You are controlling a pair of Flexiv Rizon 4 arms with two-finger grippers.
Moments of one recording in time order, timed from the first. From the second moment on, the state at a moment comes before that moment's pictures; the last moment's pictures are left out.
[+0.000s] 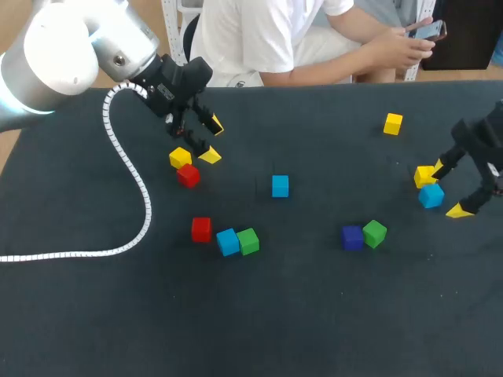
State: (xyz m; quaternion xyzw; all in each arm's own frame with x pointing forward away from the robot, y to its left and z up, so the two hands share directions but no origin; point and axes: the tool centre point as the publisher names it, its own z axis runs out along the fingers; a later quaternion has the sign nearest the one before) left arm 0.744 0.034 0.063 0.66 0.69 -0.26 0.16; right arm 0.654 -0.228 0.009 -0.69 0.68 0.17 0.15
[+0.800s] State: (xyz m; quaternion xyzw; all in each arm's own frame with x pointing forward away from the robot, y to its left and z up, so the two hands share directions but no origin) left arm 0.744 0.034 0.063 0.66 0.69 -0.26 0.16; right arm 0.669 -0.221 -0.005 -0.70 0.68 0.18 0.12
